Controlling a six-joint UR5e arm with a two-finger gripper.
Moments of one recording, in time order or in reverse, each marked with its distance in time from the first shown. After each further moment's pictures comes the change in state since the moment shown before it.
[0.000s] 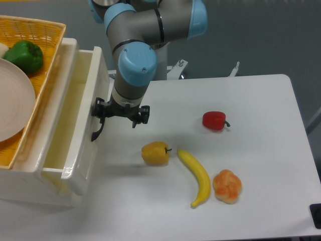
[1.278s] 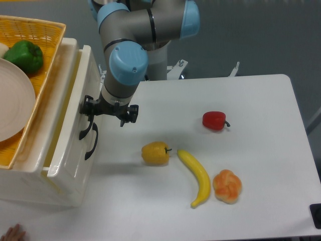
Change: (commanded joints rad) arm -0.057 0.012 -0.014 0.002 -0.051 -0.035
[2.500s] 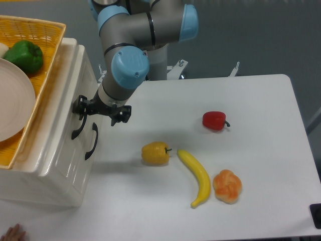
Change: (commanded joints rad) arm 0.000 -0.002 -0.029 -0.003 -0.109 -0.029
